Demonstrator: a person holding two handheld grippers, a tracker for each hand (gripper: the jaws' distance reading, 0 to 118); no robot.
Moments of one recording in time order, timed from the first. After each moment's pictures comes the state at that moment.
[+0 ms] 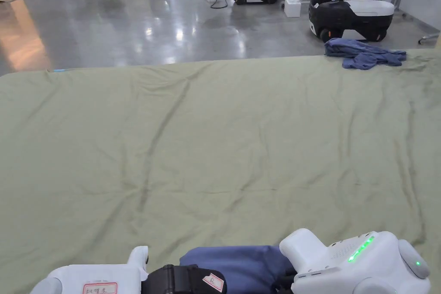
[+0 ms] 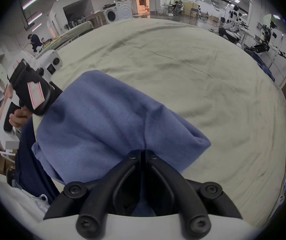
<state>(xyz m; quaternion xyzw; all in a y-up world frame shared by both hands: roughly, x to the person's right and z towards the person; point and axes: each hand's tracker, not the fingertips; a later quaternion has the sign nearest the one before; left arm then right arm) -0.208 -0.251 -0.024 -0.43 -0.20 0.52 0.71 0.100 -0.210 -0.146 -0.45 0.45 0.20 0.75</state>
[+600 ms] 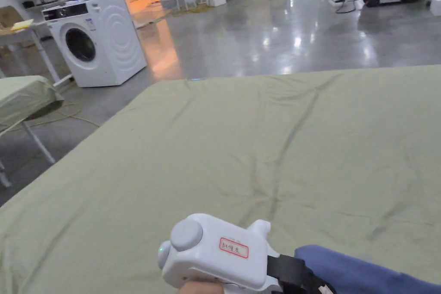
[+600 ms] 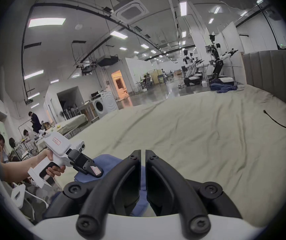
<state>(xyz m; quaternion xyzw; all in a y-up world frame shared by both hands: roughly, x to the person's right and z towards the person) -0.249 -0.173 -0.024 -0.48 -0.13 0.44 0.75 0.208 -0.123 -0.075 -0.19 0.40 -0.09 0.89</state>
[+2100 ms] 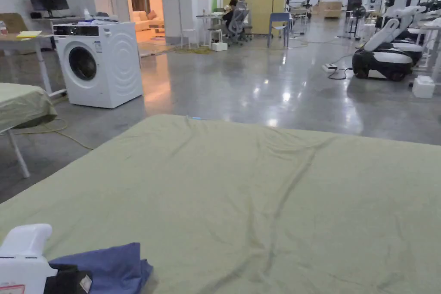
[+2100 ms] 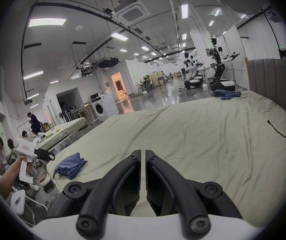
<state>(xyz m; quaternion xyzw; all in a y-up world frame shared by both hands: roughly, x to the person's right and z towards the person) -0.370 -0.076 0.171 -0.34 0.21 0.23 0.88 0.157 -0.080 -0.082 -0.18 0.39 -0.08 0.90</state>
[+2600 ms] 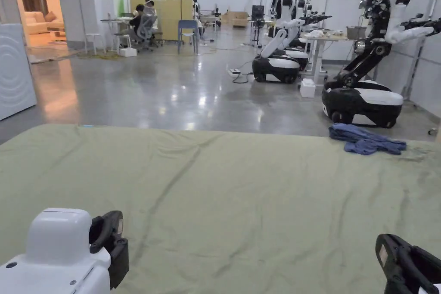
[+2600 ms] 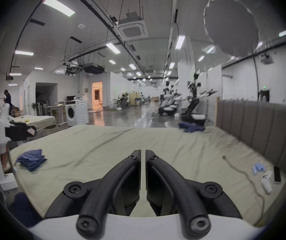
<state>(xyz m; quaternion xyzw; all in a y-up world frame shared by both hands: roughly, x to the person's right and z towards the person) -0.094 -0.047 0.058 -0.06 0.22 0.01 0.97 0.238 -0.070 -0.083 -0.03 0.25 0.02 0.97</state>
